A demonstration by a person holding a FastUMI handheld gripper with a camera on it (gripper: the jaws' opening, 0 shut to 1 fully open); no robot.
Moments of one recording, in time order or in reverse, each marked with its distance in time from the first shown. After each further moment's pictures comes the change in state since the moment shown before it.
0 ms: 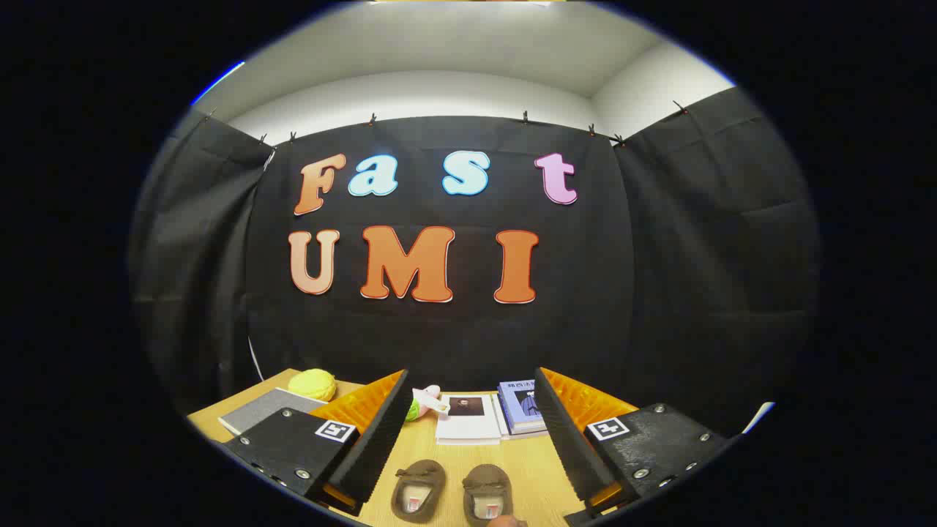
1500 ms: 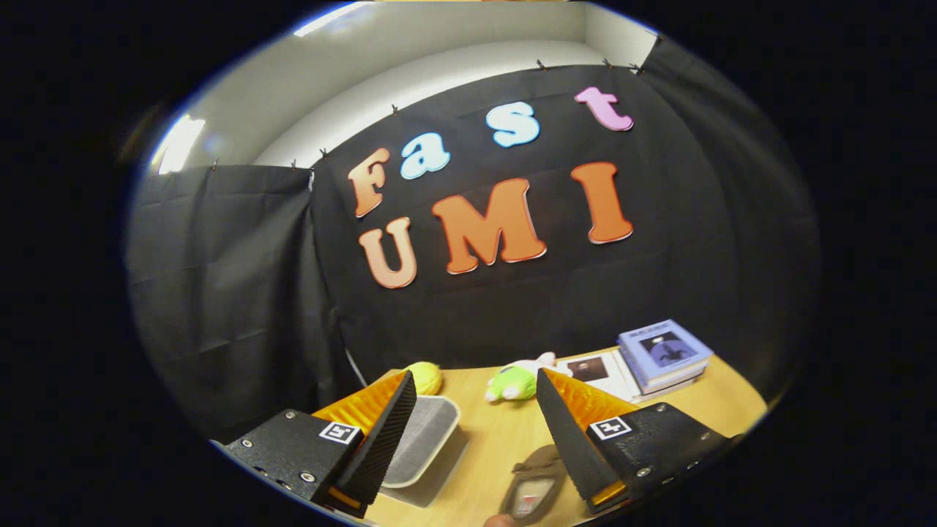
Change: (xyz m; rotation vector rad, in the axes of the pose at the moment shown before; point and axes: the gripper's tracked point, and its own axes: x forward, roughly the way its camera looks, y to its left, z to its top) arm 0.029 0.147 -0.090 0.277 0.162 0.433
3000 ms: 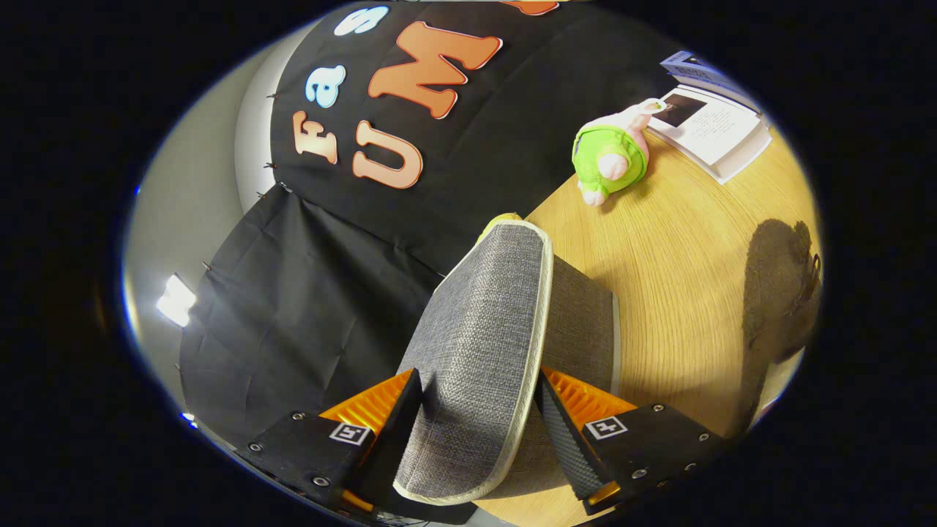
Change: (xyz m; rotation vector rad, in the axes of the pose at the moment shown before) arm 0.111 0.072 -0.218 0.669 0.487 0.309
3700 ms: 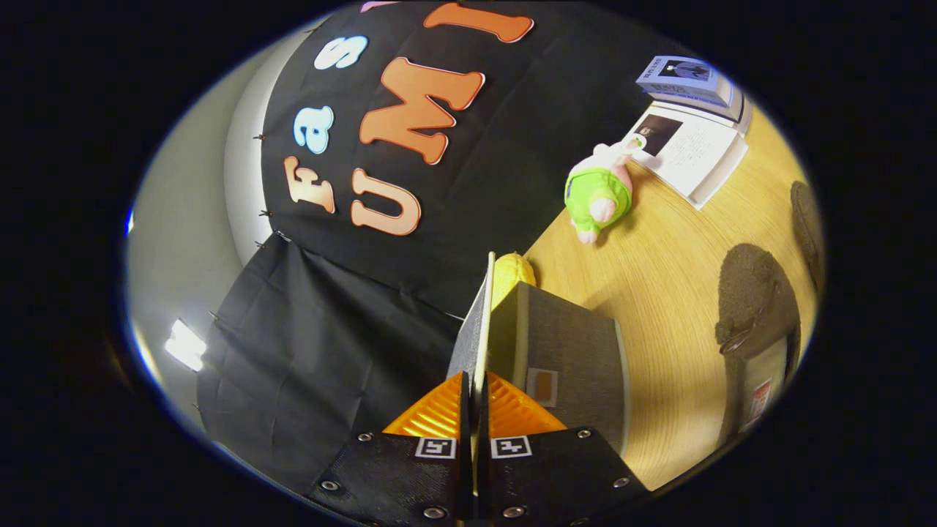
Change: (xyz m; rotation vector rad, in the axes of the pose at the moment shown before) arm -0.039 0.055 0.052 0.110 -0.154 -0.003
